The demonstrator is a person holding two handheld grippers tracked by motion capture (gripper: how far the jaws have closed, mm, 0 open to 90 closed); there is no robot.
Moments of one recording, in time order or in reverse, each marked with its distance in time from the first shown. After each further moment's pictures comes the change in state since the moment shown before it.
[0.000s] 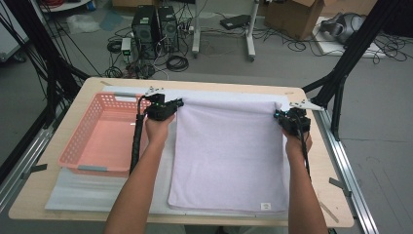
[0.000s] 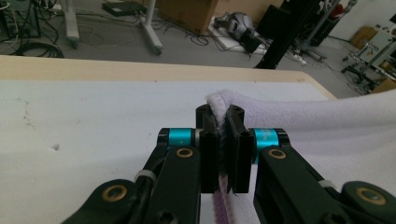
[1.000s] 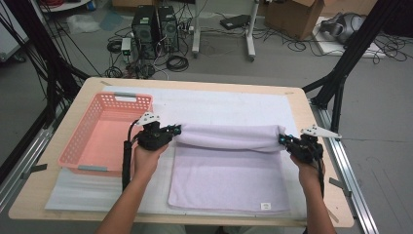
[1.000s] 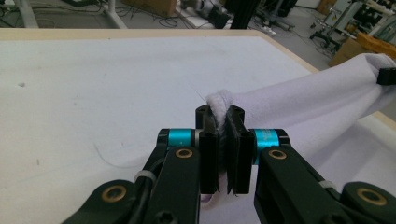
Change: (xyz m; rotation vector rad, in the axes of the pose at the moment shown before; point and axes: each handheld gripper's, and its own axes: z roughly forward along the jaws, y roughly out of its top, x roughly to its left) left arm -0.038 -0.049 -0.073 0.048 -0.117 0.107; right arm 0.010 -0.051 -0.072 0.017 0.175 -0.007
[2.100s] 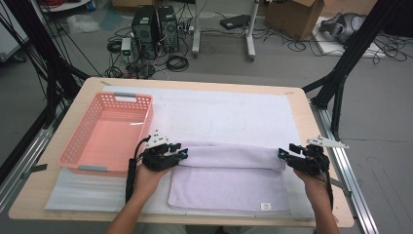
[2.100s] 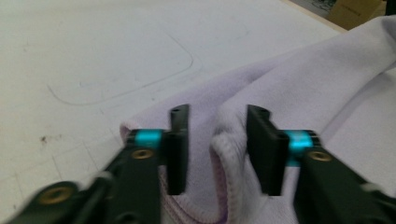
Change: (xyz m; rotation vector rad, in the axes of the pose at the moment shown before) left arm -0.020 -0.045 -0.005 0.124 -0.045 0.089; right arm 0.004 -0.016 -0.021 0.075 0.035 0.075
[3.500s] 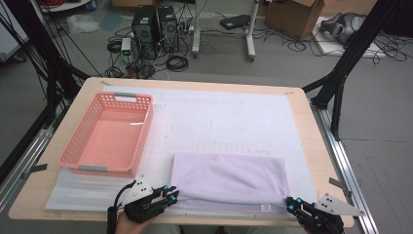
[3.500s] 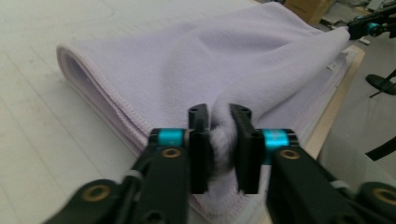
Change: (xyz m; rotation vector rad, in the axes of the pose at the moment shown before) left arm -0.060 -0.075 -0.081 -0.041 -0.103 0.051; right arm 0.058 -0.107 -0.086 0.012 0.077 -0.149
